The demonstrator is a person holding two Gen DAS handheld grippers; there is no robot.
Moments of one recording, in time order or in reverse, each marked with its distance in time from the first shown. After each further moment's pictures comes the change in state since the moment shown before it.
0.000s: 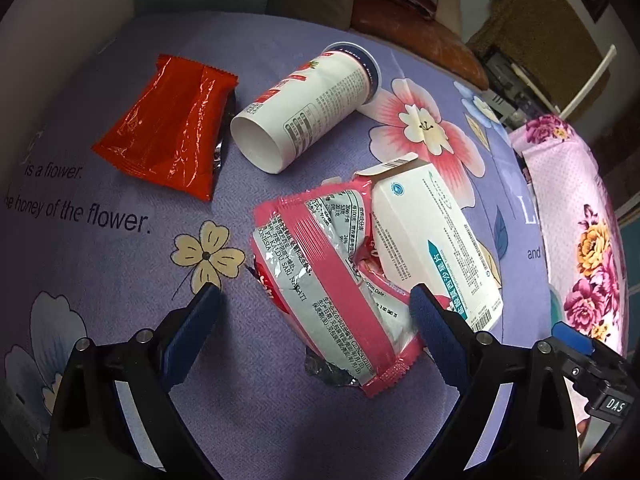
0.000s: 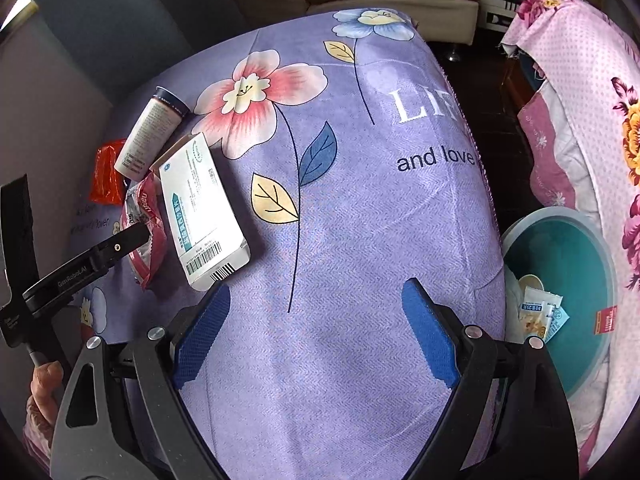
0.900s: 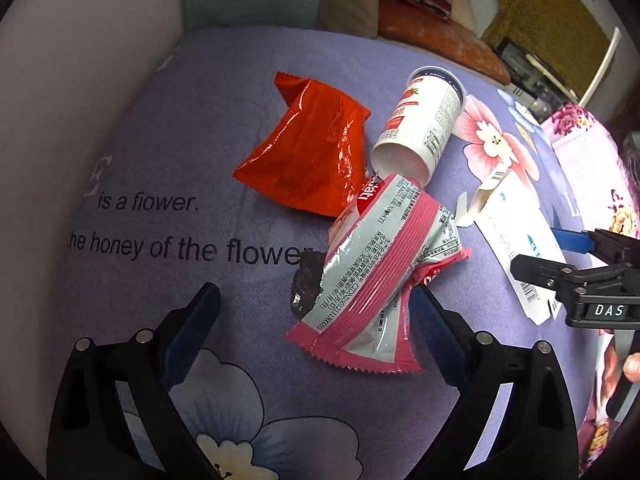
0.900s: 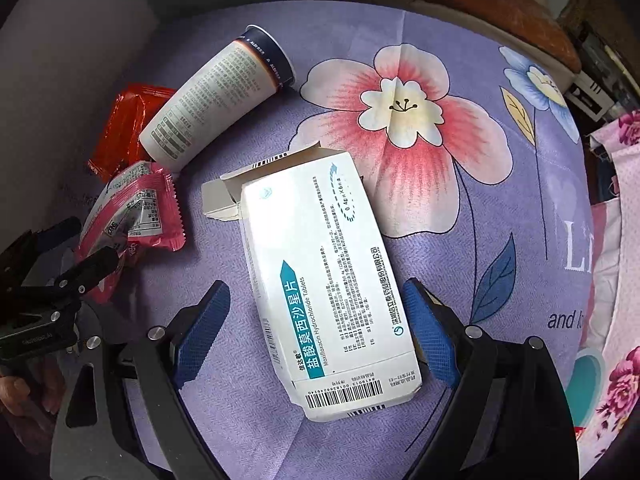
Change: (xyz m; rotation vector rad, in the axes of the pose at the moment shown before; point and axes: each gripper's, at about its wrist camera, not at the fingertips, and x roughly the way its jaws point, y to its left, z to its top) left arm -0.028 0.083 0.005 0.085 -0.031 0.096; right arm 0.079 0.121 0.059 -0.351 0.101 -0.042
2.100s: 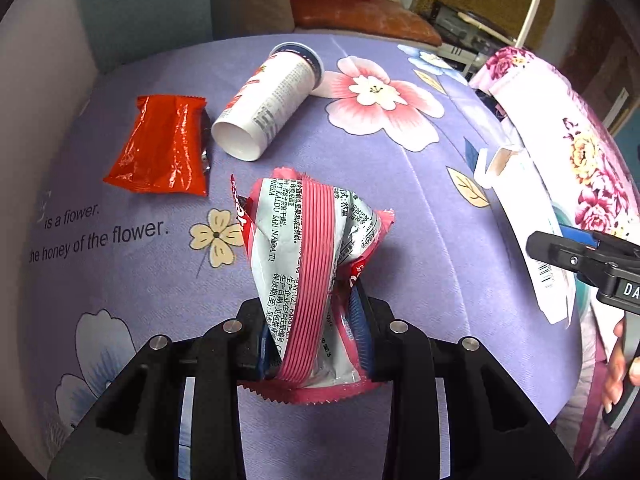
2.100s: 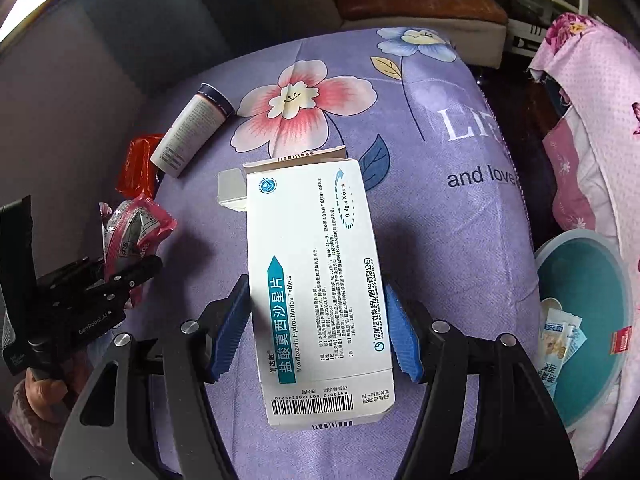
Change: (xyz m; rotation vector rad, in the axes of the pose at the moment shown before) left arm -0.014 -0.103 -0.030 0.211 0.003 -0.084; right arm -0.071 -0.072 -0.112 0.287 -0.192 0.091
